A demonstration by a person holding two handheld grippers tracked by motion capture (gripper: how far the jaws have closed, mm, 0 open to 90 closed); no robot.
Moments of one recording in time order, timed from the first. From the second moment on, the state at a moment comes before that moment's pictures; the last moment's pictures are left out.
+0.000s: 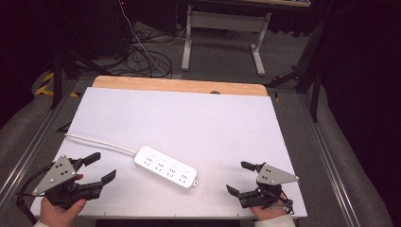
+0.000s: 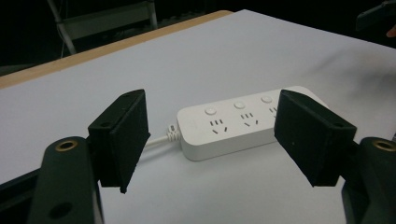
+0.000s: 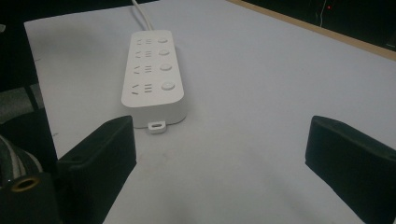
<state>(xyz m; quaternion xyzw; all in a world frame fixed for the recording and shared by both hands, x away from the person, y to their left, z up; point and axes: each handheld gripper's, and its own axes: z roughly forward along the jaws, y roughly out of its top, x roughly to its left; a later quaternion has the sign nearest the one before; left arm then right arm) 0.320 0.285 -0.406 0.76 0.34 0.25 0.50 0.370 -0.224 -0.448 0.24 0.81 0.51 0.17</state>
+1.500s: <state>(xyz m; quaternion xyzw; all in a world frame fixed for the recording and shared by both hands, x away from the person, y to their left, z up) 0.373 0.188 -0.394 0.81 0.29 0.20 0.47 0.371 -0.225 -0.450 0.23 0.81 0.51 0.16</state>
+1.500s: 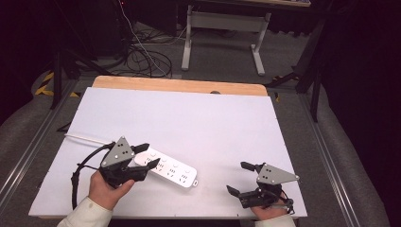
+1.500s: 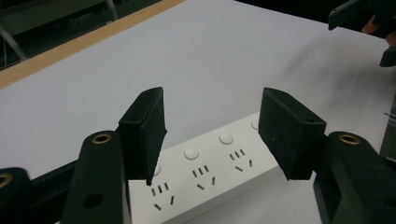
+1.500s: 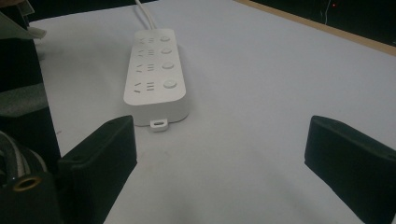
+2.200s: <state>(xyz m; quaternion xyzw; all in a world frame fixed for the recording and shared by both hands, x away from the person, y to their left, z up) 0.386 0.173 -0.397 0.83 0.30 0.18 0.43 0.372 -0.226 -0.451 0.24 0.81 0.51 0.16</state>
